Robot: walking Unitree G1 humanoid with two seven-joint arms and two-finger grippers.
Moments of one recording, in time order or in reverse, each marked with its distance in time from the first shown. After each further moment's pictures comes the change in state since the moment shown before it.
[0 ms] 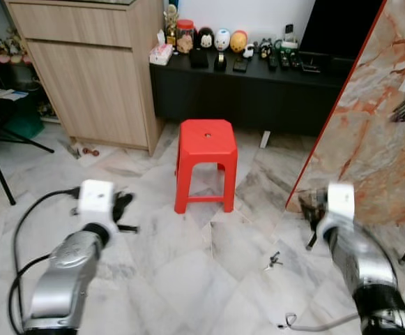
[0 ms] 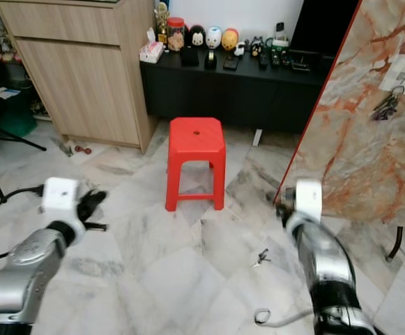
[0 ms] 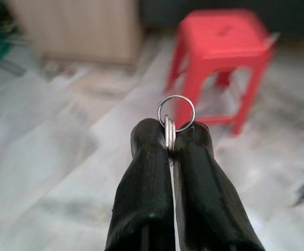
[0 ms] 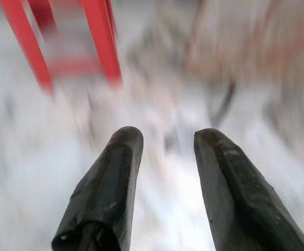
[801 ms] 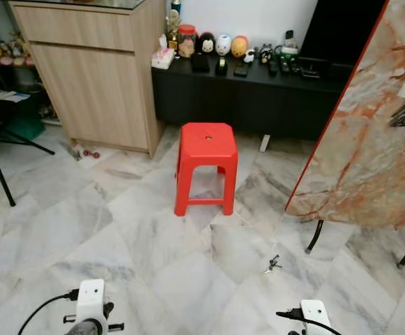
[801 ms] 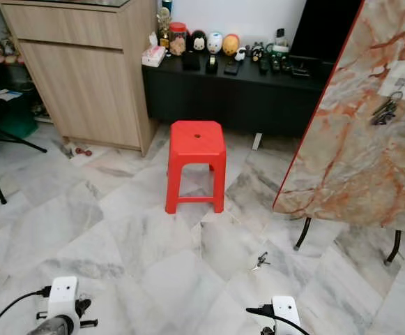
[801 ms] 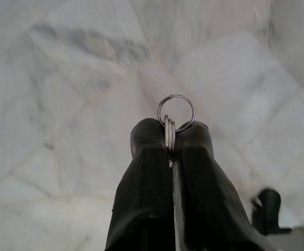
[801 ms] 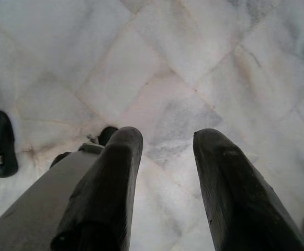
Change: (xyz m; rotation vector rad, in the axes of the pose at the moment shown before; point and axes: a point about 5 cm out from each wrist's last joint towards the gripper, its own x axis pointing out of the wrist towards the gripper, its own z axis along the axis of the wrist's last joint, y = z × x) left arm -0.031 -0.012 -0.184 -0.083 0.558 0.101; right arm -0.030 0.026 -0.153 -0.063 0.430 0.053
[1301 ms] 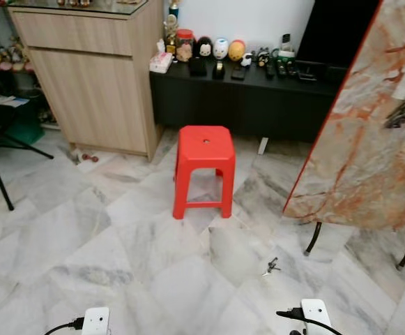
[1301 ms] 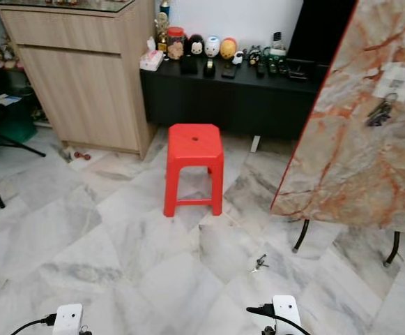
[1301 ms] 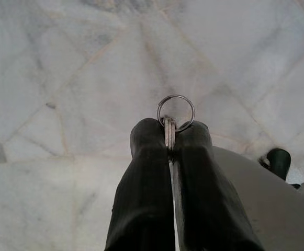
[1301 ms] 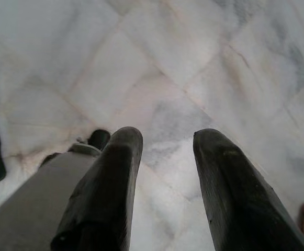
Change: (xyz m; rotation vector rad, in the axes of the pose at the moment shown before) left arm -0.007 -0.007 -0.042 0.025 0.128 0.027; right arm 0.000 -0.004 -0.002 0.002 0.009 -0.035
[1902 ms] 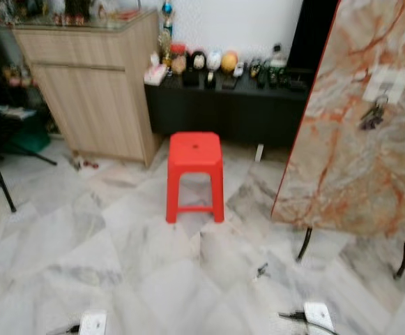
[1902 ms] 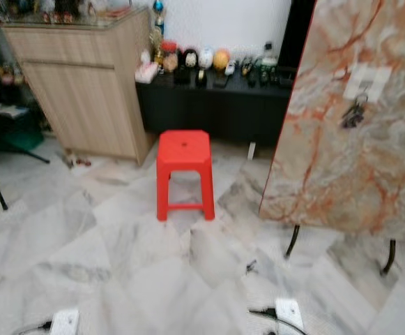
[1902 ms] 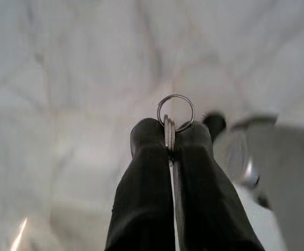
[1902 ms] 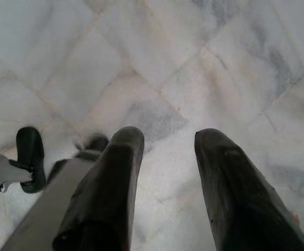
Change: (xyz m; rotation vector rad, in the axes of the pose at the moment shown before) left arm -0.007 0.019 -0.028 -0.020 0.088 0.077; right arm 0.001 0.010 0.002 0.021 0.001 0.007
